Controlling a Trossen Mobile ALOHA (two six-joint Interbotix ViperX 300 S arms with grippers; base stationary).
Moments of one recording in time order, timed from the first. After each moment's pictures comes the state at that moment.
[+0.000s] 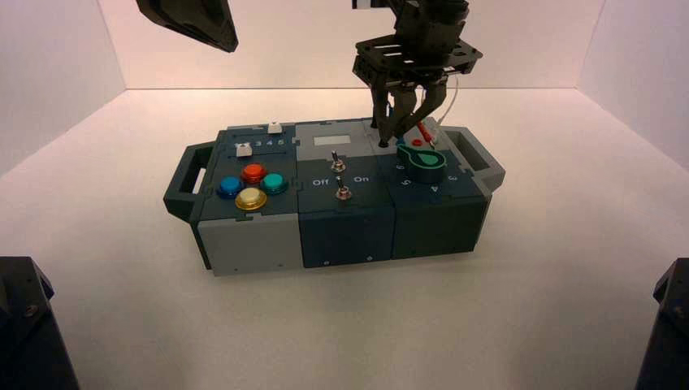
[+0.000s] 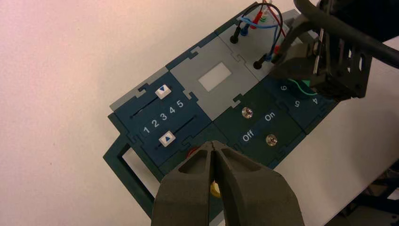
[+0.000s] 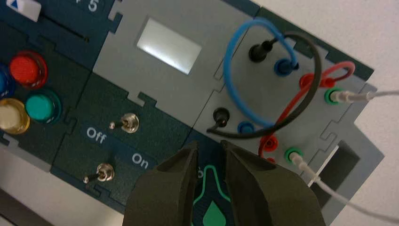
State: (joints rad) left arm -0.62 -0.59 0.95 -0.12 0.58 0.01; right arm 0.66 0.06 0.64 0.09 0.59 -0.01
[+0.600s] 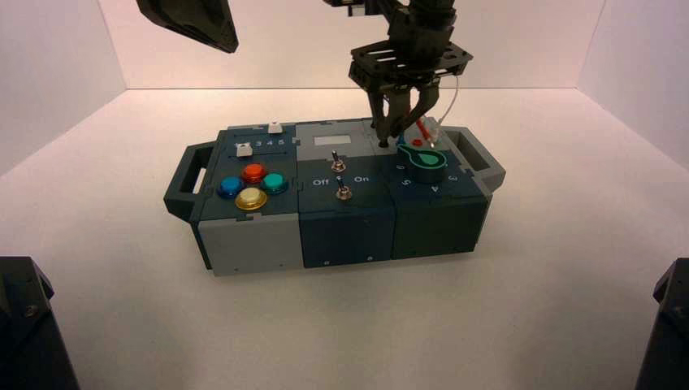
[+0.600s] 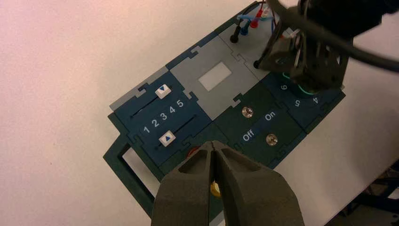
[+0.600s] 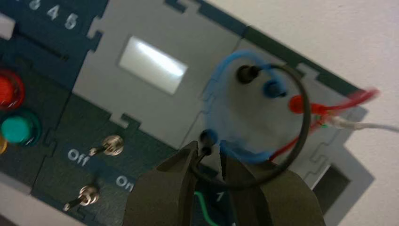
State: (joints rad) left arm -0.62 -0.58 0.95 -0.12 0.58 0.01; right arm 0.62 0.13 0.58 0.06 0.60 -0.01
